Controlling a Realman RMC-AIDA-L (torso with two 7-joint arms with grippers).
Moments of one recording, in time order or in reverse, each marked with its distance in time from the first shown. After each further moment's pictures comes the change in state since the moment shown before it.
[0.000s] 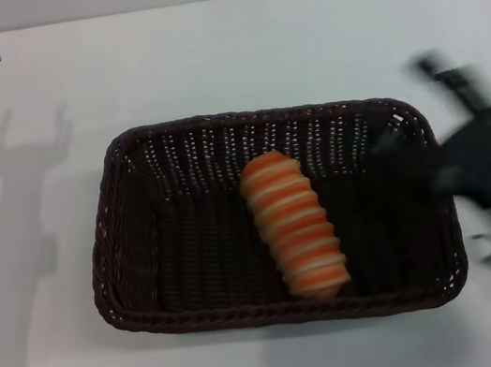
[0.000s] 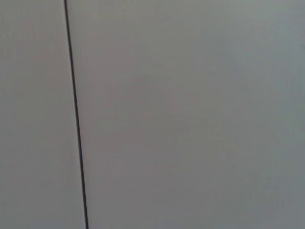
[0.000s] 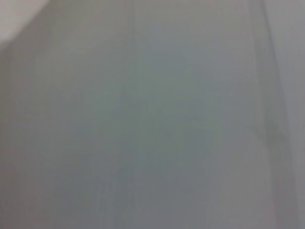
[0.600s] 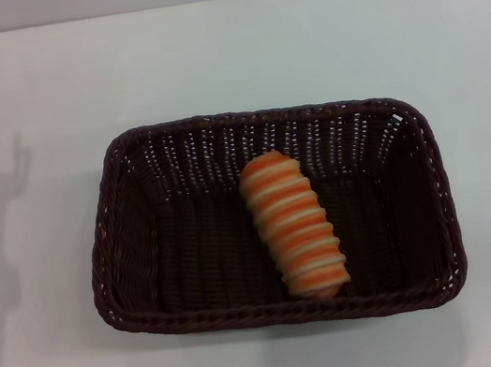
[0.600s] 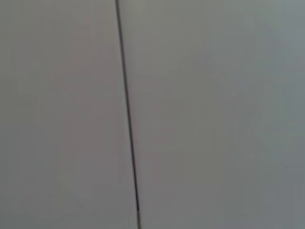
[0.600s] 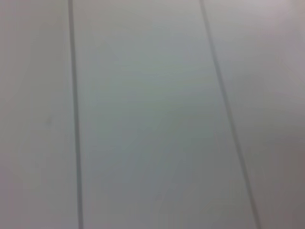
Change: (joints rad) left arm 0.064 -0.002 -0.030 0.059 -0.010 0.062 -0.055; right arm -0.230 0.007 0.233 -0.086 0.637 -0.167 -0.037
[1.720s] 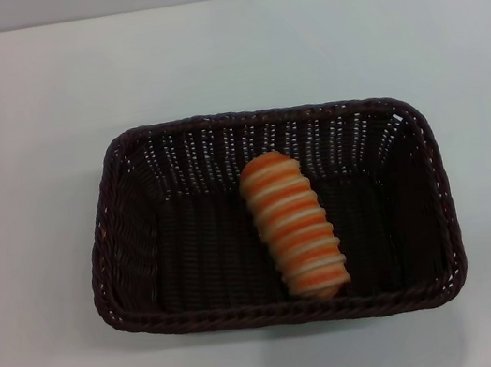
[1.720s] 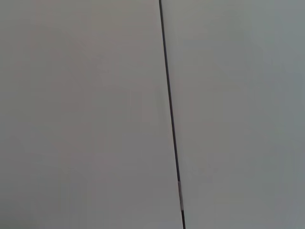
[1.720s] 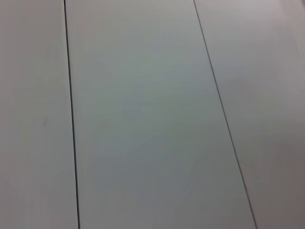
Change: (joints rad) left arm 0.008 -0.002 -0.041 0.137 -0.005 0.080 -0.036; right arm 0.002 0.002 -0.019 0.012 0.035 -0.015 -0.020
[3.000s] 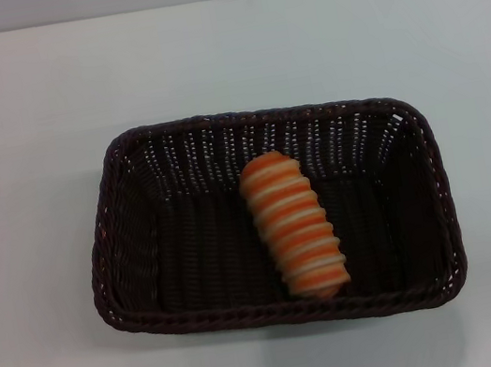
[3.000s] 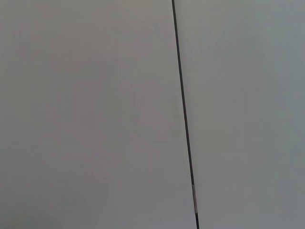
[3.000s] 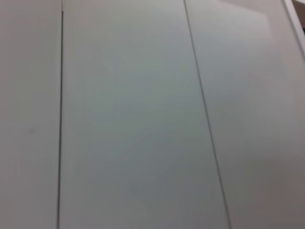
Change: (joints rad) left arm 0.020 -0.002 -0.002 0.019 -0.011 0.052 -0.011; right arm -0.037 0.000 -0.007 0.024 0.016 -0.062 -0.062
